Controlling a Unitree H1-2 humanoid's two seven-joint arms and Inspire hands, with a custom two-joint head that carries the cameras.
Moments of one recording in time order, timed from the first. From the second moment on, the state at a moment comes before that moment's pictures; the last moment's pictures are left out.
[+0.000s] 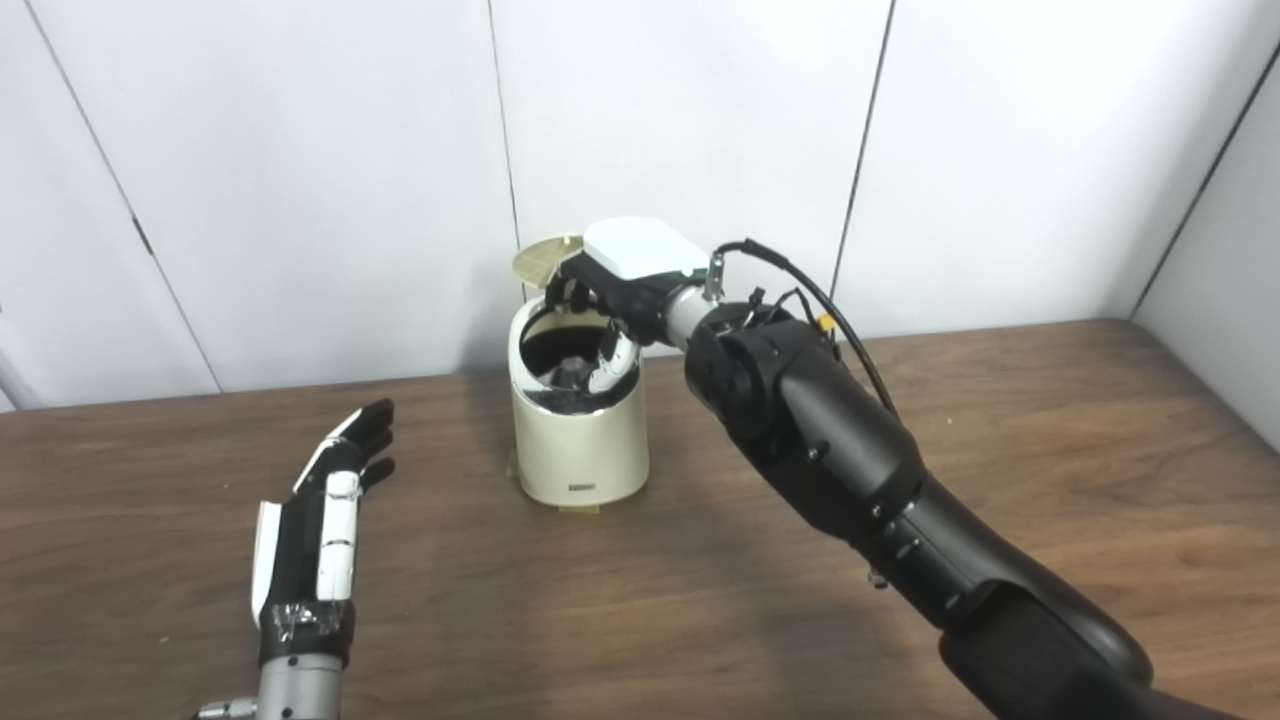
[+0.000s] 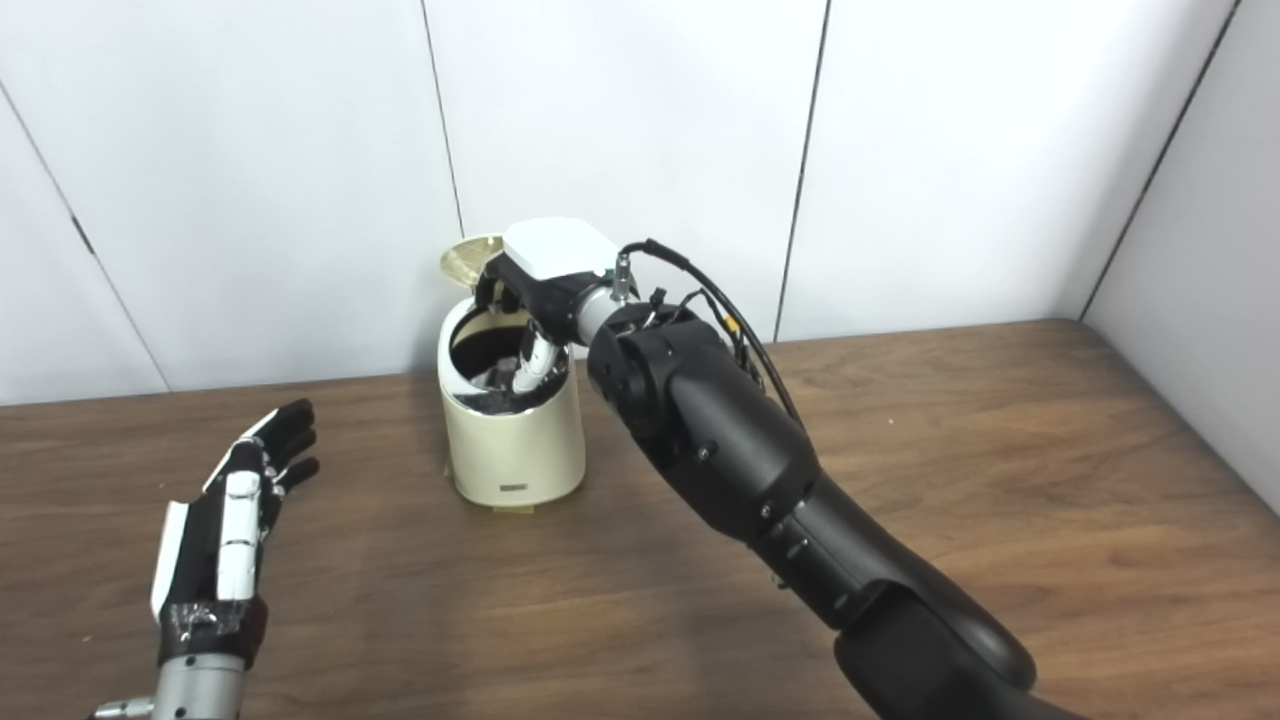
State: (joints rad) left arm -0.07 0.02 0.03 -0.25 0.09 0.05 0.04; right arm -0.89 -0.19 0.48 0.11 -0.97 0.43 0.51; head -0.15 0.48
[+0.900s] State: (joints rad) left arm -0.07 0.03 0.04 -0.25 0.08 0.05 0.04; right arm -0.76 -0.15 0.40 0.03 -0.95 0.30 0.15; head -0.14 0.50
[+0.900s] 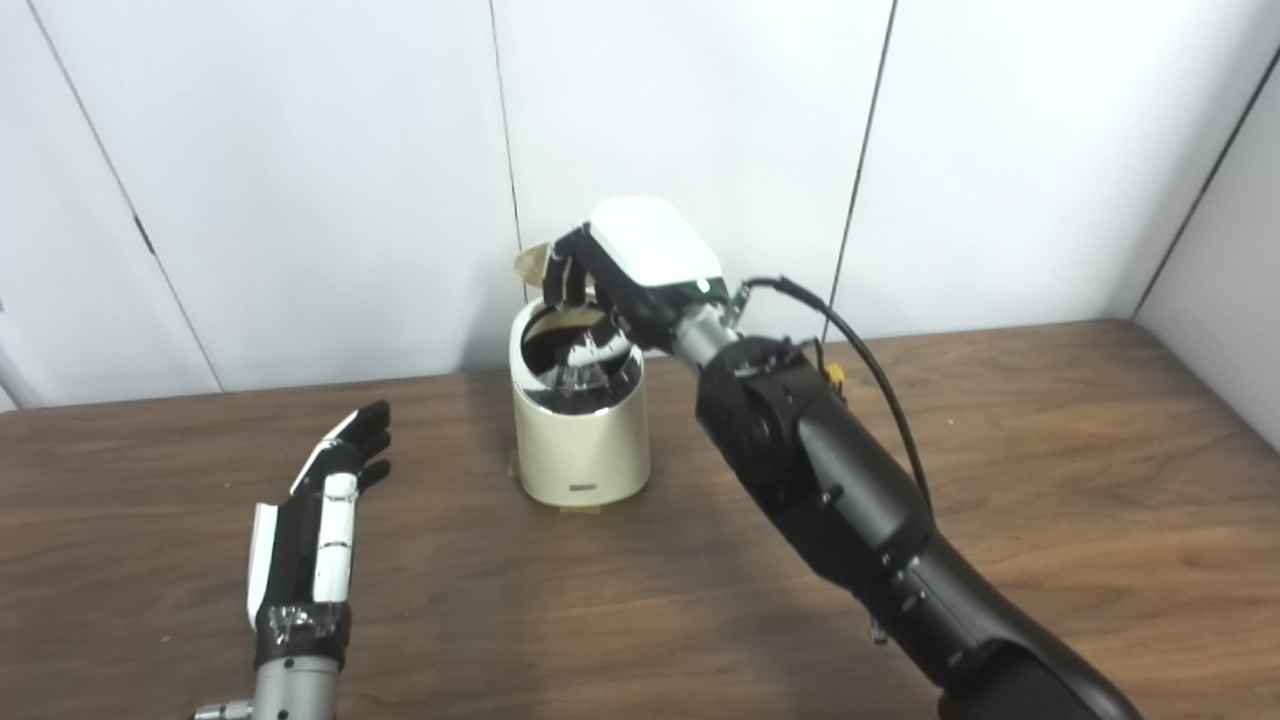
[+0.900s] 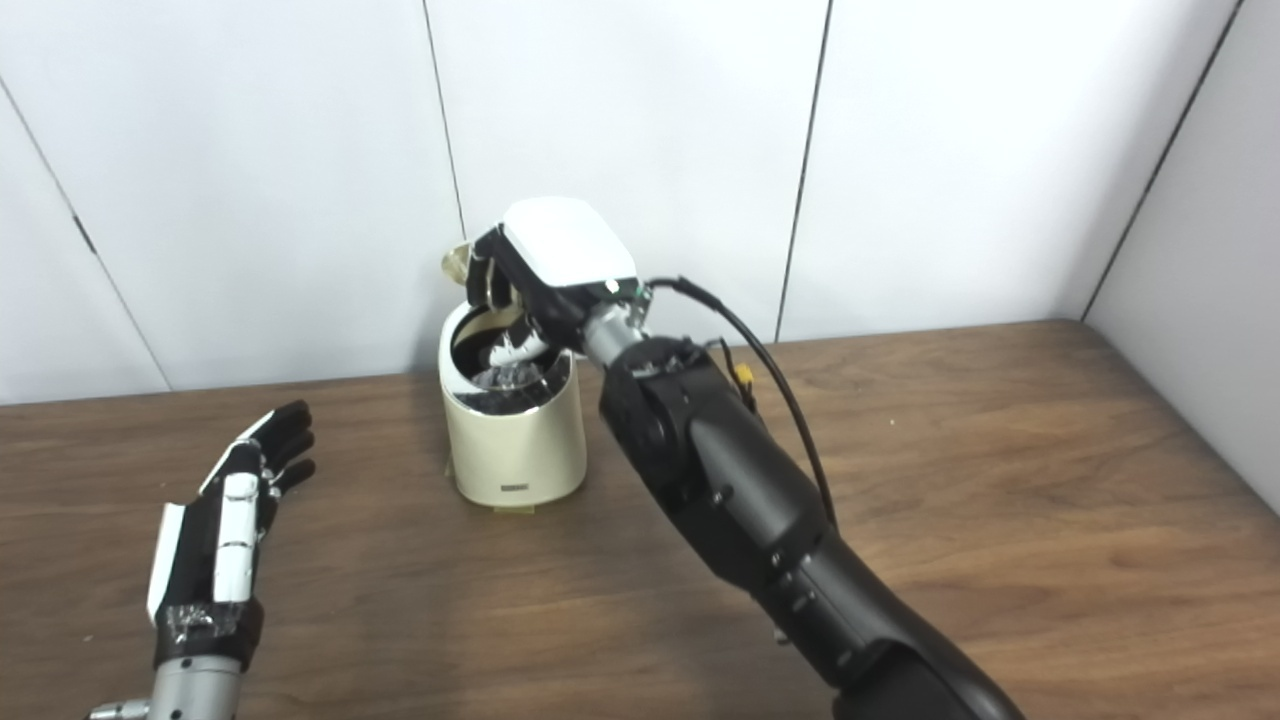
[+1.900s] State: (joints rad) left arm -0.07 0.03 0.04 -0.25 0.07 0.05 0.03; right arm -0.19 -0.11 0.13 -0.11 -0.45 -0.10 -0.20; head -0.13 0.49
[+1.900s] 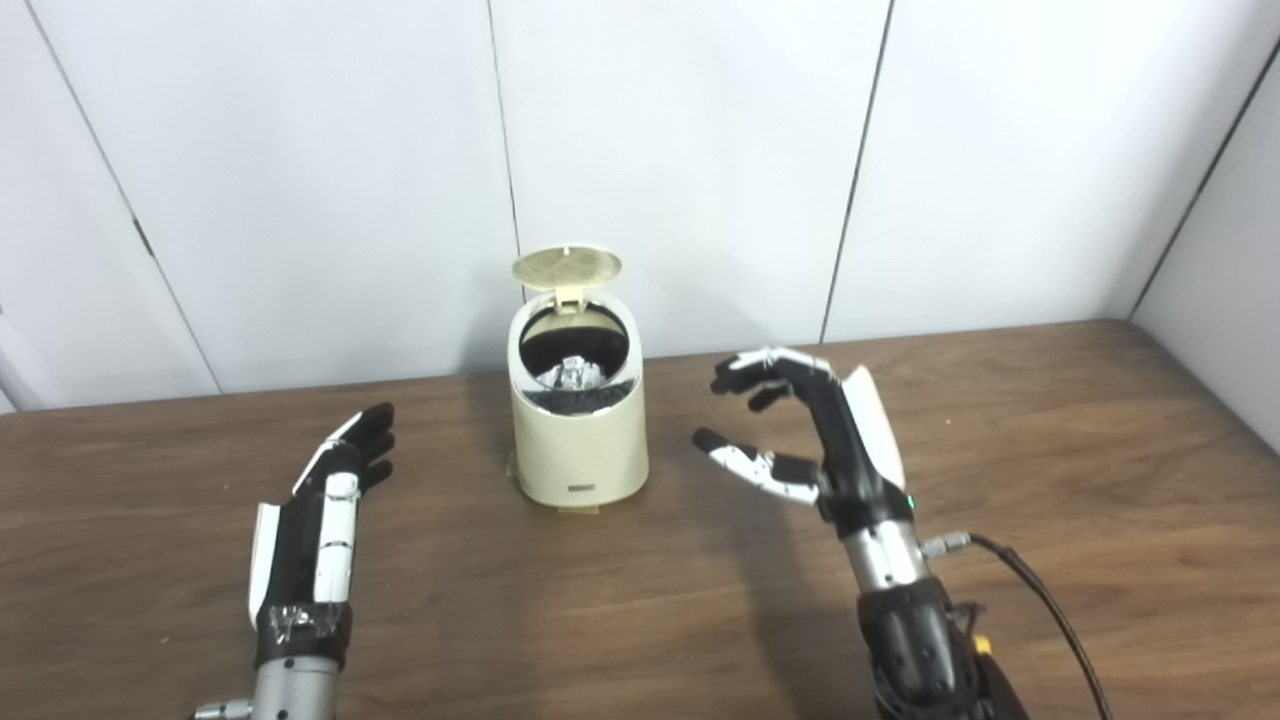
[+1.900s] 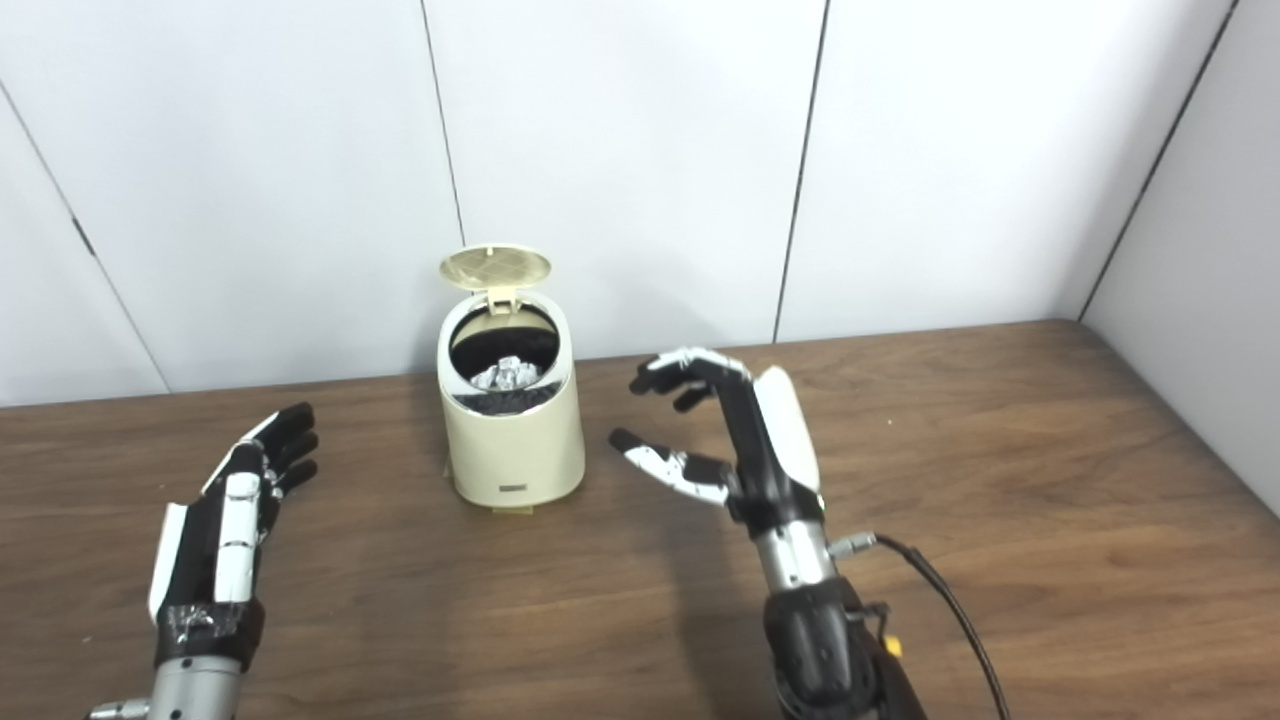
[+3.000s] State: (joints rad) left arm -0.19 0.15 0.01 -0.29 0.28 0.02 0.02; right arm -0.10 -0.09 0.08 0.02 -0.26 -0.36 -0.14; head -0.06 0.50
